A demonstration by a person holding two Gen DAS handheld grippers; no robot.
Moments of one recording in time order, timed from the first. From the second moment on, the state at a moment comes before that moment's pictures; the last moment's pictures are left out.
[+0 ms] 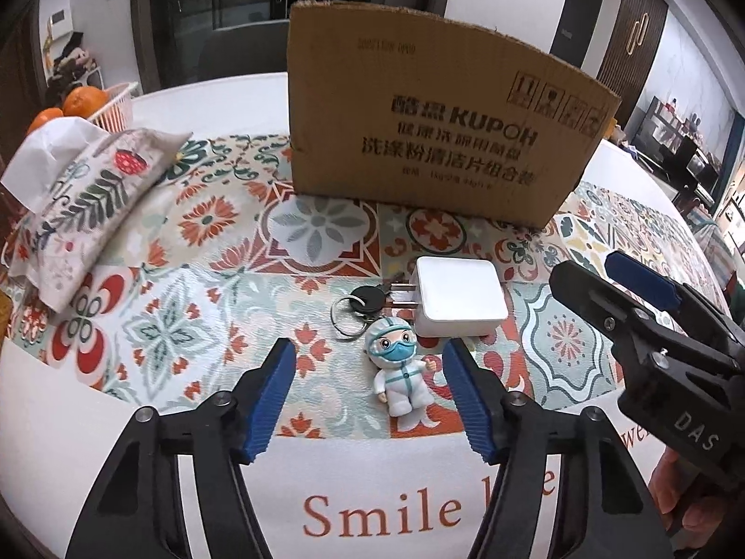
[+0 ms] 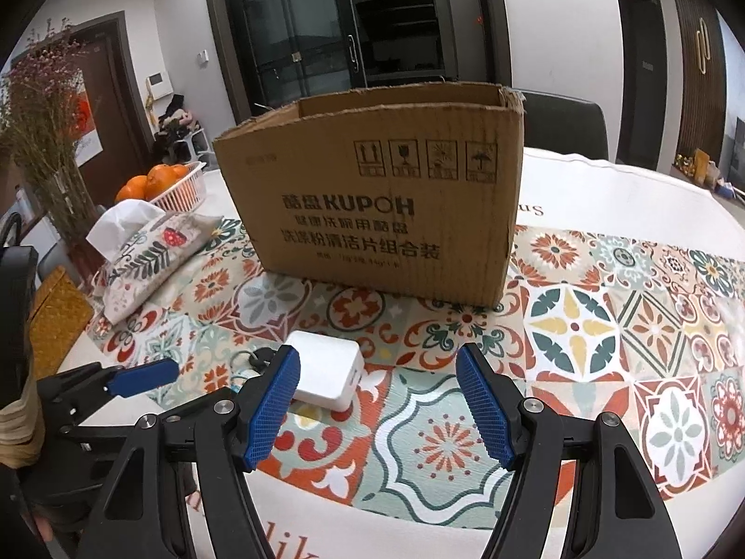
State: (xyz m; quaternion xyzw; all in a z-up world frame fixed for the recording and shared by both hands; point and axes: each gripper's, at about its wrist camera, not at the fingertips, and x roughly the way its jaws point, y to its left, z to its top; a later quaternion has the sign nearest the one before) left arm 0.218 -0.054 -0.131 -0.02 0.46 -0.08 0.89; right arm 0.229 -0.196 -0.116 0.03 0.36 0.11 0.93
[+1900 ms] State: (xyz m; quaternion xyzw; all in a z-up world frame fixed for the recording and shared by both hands) left arm 0.245 0.003 -0.149 -0.06 0.45 -0.09 0.88; right arm 0.268 -0.131 -0.168 0.00 0.43 0.11 0.90
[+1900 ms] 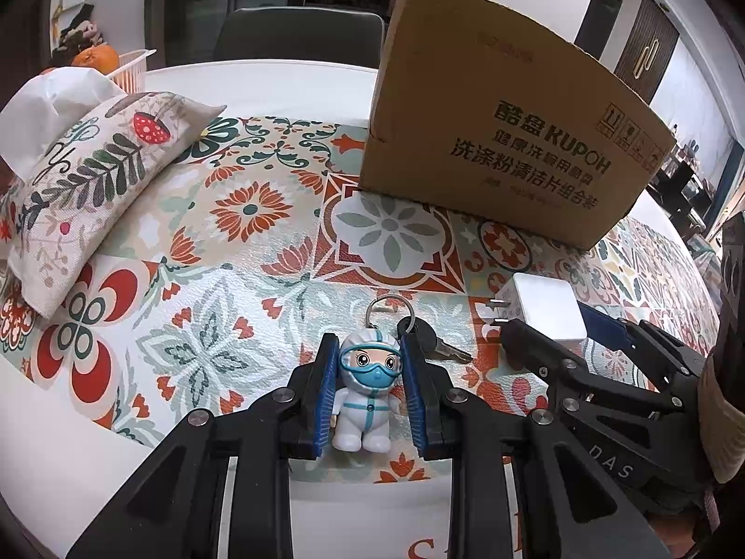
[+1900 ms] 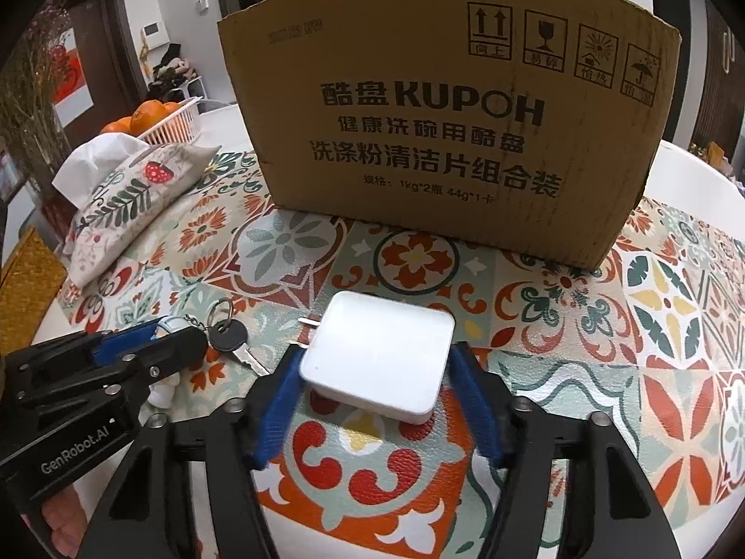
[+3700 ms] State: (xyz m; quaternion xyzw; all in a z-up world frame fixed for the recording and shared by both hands) left arm 0.231 -0.031 0.008 -0.02 0.30 -0.15 0.94; right arm 0.228 -0.167 -0.008 0.03 0.26 0.08 0.96
